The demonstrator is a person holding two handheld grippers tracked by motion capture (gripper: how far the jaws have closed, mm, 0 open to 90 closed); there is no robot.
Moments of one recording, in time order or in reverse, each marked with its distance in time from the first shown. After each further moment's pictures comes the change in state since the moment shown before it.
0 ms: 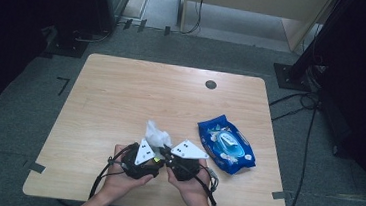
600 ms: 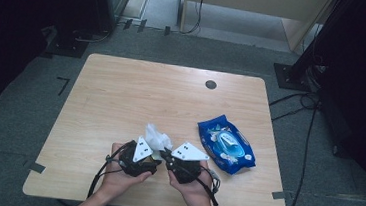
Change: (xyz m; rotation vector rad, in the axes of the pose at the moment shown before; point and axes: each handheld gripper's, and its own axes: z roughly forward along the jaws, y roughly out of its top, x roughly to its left) left arm 0.008 -0.001 0.000 0.008 0.033 -0.016; right arm 0.004 -0.002 -0.005 0.033 0.021 -0.031
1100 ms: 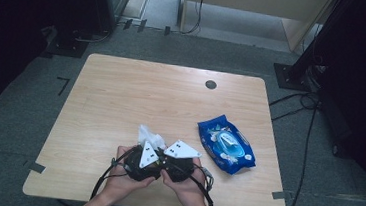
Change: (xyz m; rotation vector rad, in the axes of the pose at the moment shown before) left arm -0.016 -0.001 0.007 0.023 -0.022 0.056; right arm 0.004 0.003 0.015 0.016 0.027 0.013
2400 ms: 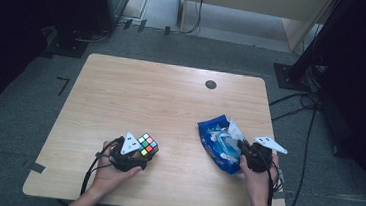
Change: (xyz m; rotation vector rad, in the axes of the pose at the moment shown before) left arm 0.046 -0.024 -0.005 -0.004 0.013 -0.145; right arm -0.176 -0.056 -0.109 0.004 -0.470 0.334
